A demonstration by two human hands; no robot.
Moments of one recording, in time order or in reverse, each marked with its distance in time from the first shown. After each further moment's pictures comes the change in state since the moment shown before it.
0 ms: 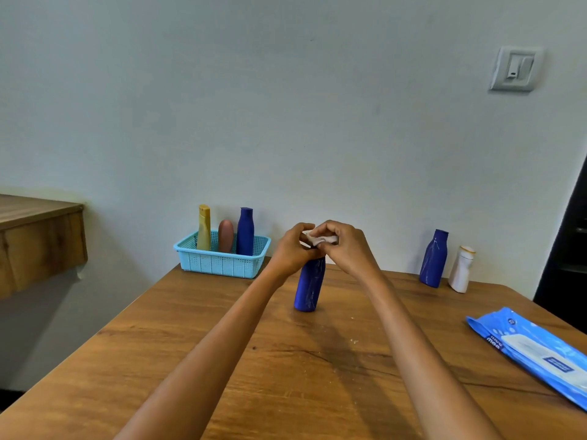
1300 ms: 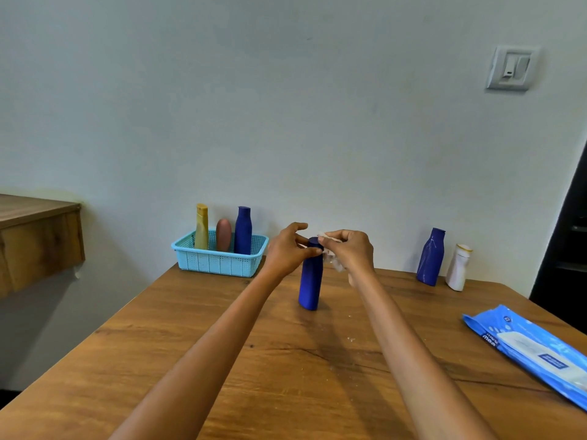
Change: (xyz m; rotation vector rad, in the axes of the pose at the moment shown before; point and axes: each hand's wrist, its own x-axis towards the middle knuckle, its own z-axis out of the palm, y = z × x) left_hand 0.001 -0.007 0.002 0.155 0.088 -0.016; right_hand -0.002 0.009 0.011 0.355 0.242 0.402
